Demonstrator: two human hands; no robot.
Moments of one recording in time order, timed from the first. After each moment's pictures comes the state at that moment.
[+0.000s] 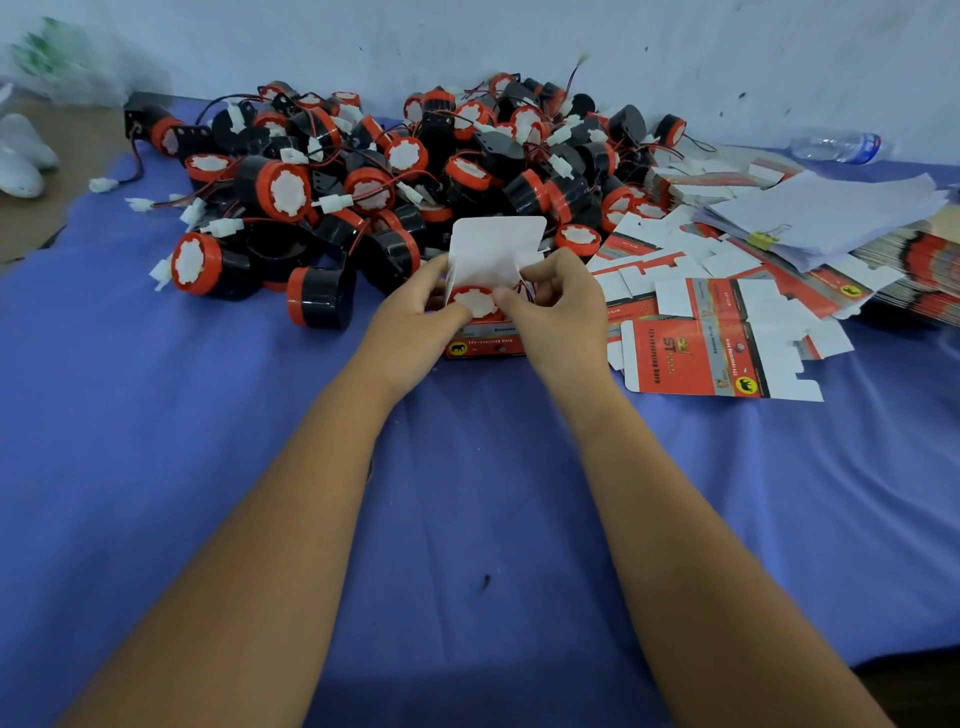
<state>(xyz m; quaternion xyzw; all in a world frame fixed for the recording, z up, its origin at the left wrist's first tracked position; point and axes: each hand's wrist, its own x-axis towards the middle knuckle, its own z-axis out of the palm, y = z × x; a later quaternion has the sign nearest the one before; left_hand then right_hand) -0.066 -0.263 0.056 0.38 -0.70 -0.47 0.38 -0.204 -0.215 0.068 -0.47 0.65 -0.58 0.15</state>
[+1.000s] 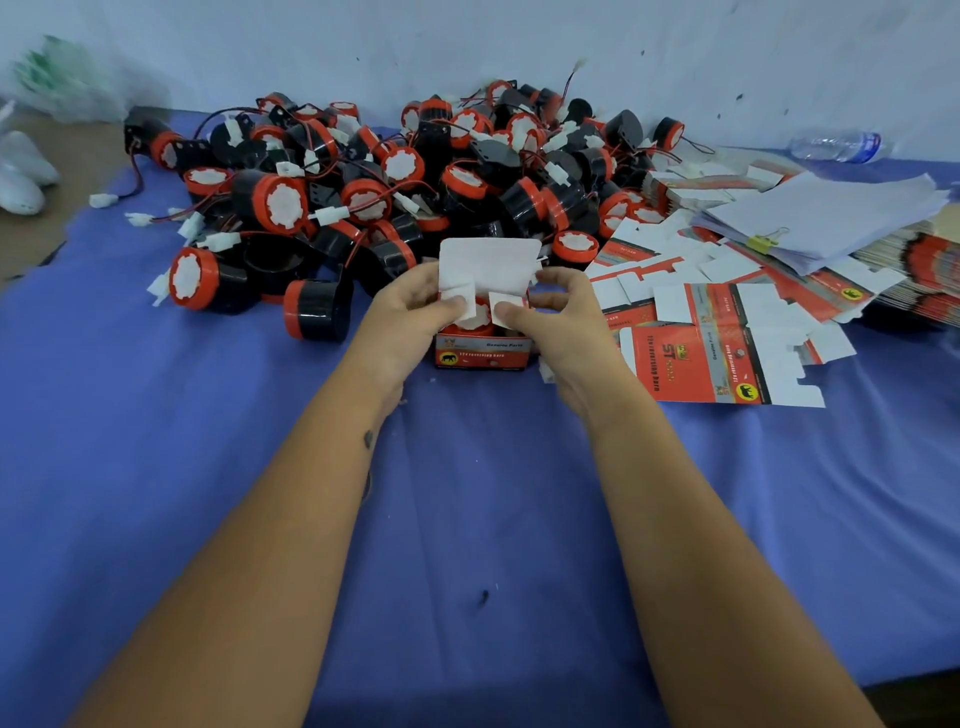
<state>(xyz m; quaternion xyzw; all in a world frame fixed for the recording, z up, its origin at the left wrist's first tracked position) -0.073 -0.274 0.057 0.37 -0.60 -0.56 0.44 -0.222 -0.221 0.066 -0.40 0.62 -0.58 0.35</state>
